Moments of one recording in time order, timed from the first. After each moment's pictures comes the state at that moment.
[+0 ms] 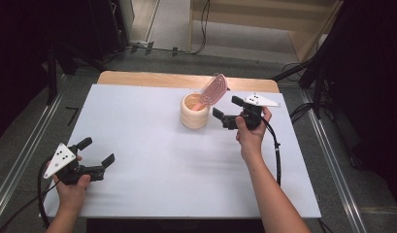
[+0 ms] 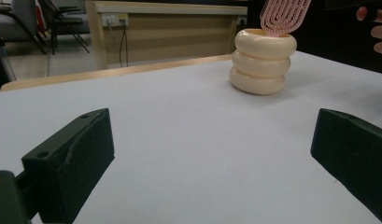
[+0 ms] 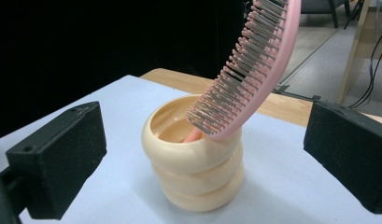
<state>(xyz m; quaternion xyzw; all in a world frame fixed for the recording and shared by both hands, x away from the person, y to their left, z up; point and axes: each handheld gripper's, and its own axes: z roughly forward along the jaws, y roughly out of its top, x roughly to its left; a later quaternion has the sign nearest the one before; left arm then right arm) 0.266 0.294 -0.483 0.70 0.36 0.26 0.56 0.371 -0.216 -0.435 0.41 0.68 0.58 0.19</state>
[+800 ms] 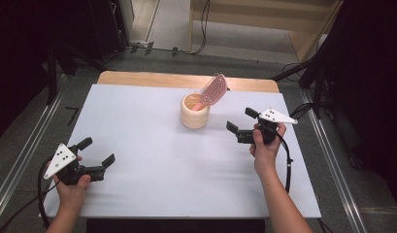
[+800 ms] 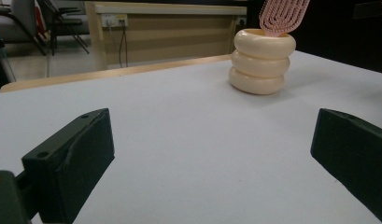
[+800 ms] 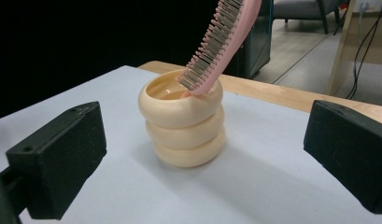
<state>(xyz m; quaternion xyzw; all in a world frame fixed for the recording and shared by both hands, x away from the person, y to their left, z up) 0.265 0.294 -0.483 0.70 0.36 0.26 0.56 0.331 -0.253 -0.450 0.40 0.68 0.58 0.21</state>
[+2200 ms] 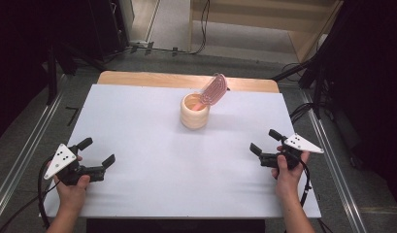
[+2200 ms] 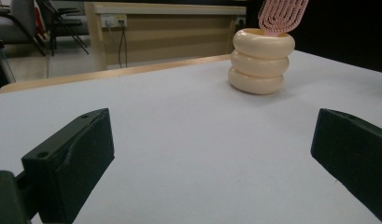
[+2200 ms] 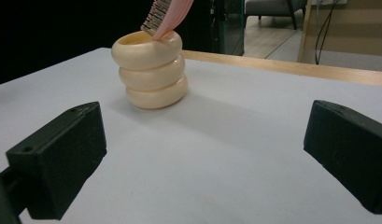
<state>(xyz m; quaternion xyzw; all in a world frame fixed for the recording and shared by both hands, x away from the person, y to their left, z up) 0.265 0.293 -0.483 0.70 0.35 0.27 0.56 0.268 -0.315 -0.488 0.43 0.67 0.56 0.24</state>
